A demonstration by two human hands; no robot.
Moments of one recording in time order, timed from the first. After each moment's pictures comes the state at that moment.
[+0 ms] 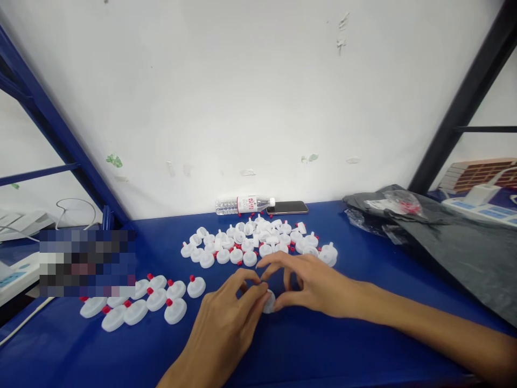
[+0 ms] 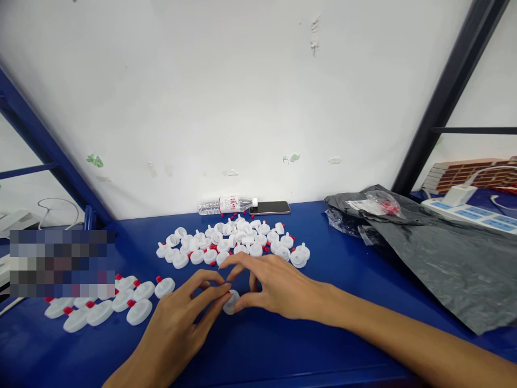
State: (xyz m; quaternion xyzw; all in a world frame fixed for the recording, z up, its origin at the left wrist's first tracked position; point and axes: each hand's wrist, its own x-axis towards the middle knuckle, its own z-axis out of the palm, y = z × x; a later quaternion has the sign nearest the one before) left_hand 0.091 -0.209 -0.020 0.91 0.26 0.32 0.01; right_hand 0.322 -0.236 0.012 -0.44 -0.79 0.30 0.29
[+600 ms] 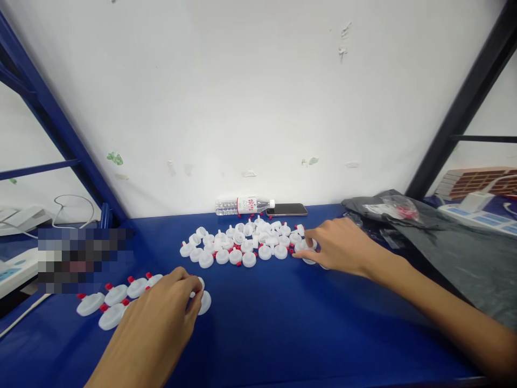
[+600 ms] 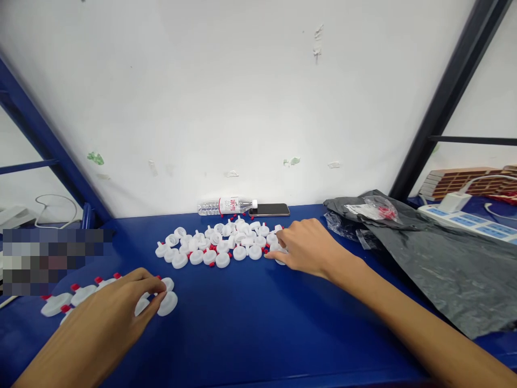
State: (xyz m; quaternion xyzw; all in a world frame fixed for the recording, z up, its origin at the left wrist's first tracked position) left_hand 0.041 -0.205 0.049 0.81 0.59 -0.05 -0.02; right_hand 0.380 -0.218 0.037 -0.64 -0.75 -0.17 0.02
